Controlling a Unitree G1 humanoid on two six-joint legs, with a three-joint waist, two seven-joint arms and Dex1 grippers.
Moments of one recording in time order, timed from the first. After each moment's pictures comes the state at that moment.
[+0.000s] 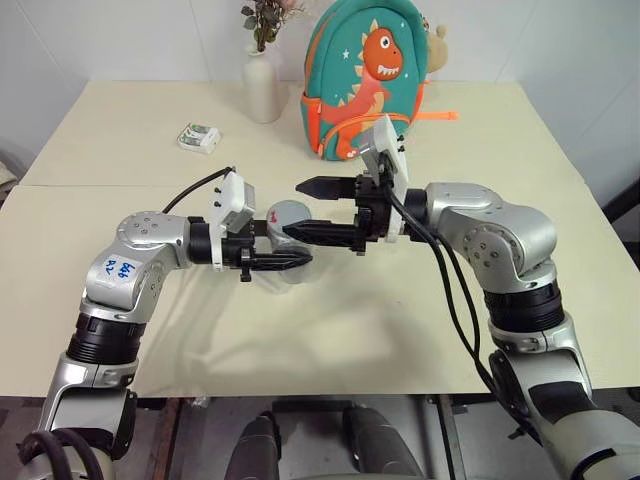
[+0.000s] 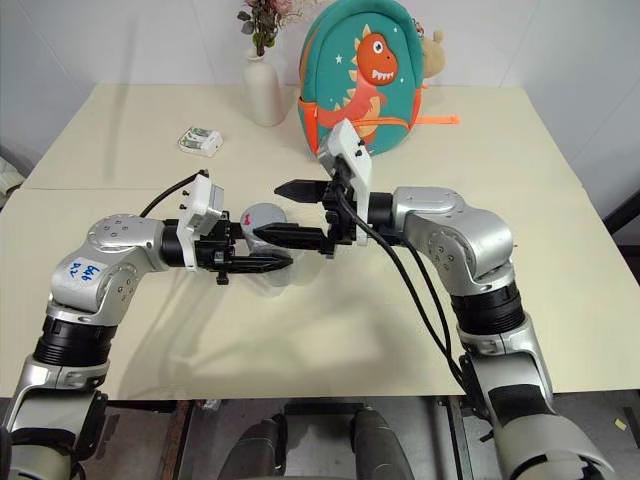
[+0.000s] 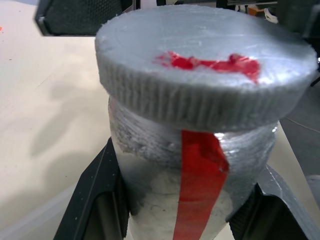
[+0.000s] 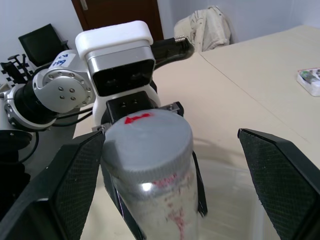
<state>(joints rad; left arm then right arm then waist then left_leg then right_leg) -0.64 0.64 -0.05 -0.06 -0.48 0.53 -1.11 -0.91 -0.38 0.13 -0.11 0.64 0.85 0.89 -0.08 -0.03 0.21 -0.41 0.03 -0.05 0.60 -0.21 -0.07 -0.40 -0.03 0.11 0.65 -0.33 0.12</state>
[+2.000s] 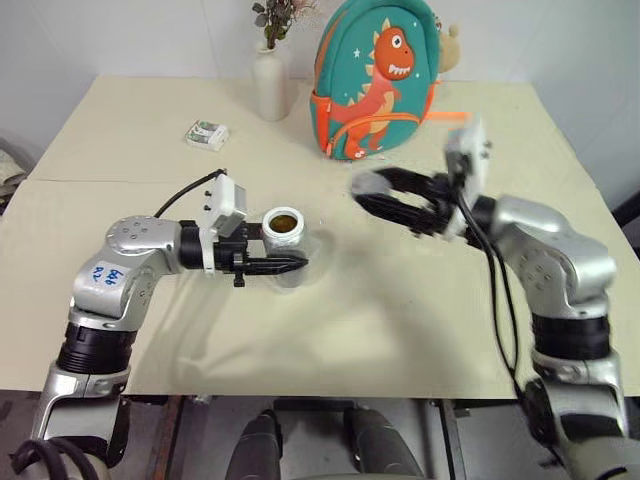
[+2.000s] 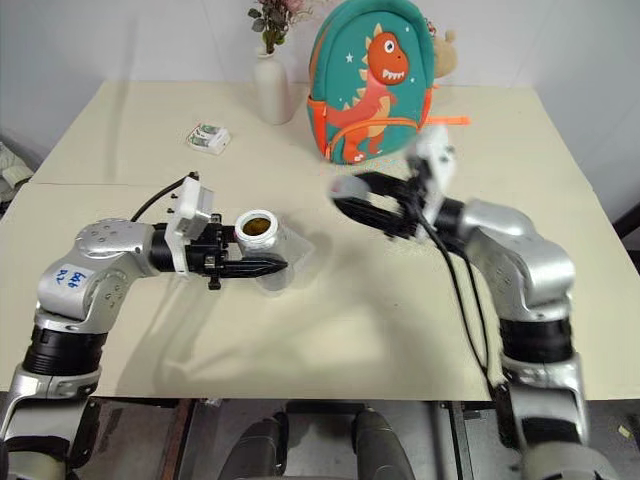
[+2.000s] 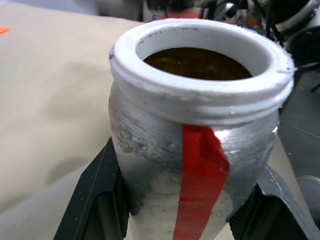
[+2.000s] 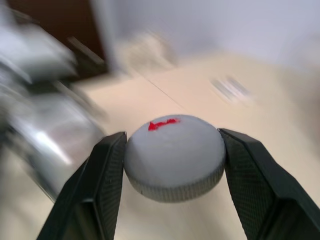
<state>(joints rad) -0.58 0.68 0.01 -0.13 -0.52 0.56 -1.12 -0.62 -0.54 -0.09 -0.15 0.58 0.68 0.82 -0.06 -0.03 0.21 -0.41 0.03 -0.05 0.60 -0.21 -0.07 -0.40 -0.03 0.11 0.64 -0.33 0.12</state>
